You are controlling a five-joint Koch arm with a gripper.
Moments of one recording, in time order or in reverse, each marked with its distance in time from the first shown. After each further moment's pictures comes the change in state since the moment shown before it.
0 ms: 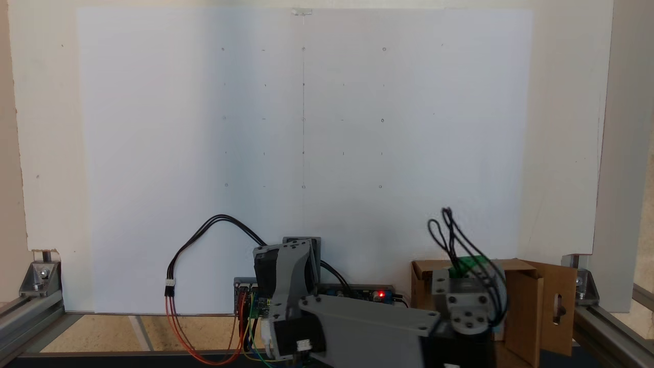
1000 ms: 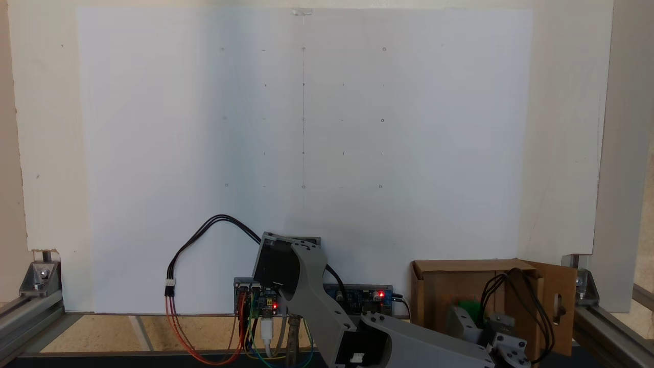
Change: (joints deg) arm 22.9 -18.4 9.0 -17.2 -4.2
